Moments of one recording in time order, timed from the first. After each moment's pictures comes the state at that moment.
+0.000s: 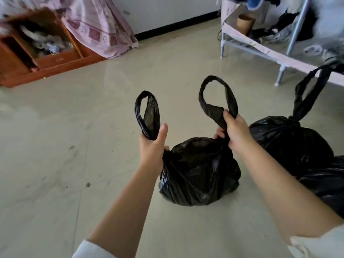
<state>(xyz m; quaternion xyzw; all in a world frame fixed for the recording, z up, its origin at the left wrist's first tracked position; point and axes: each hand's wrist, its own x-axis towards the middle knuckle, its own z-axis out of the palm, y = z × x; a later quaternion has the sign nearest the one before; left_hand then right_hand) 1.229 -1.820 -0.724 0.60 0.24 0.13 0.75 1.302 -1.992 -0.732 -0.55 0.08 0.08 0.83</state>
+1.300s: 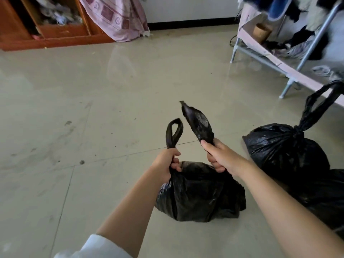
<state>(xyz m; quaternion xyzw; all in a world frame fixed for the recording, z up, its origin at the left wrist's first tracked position) 1.193 -1.807 -0.781 0.53 0.30 -0.11 0.79 1.244 -1.964 -0.771 -0.77 -0.08 0.30 0.56</state>
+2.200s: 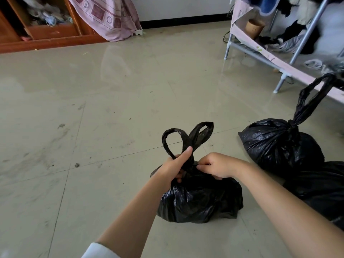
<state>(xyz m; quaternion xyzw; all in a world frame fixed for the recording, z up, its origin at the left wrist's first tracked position) 1.186 -1.824 -0.796 0.65 0.18 -0.16 0.72 1.238 -1.972 -0.779 -0.88 -0.25 0.31 0.25</state>
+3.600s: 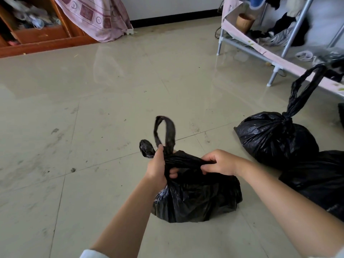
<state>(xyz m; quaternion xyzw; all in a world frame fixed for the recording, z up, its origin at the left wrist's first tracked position) 1.188 -1.816 -0.796 0.46 0.23 -0.12 0.85 1.236 -1.991 -0.785 -0.85 -0.22 0.32 0.36</state>
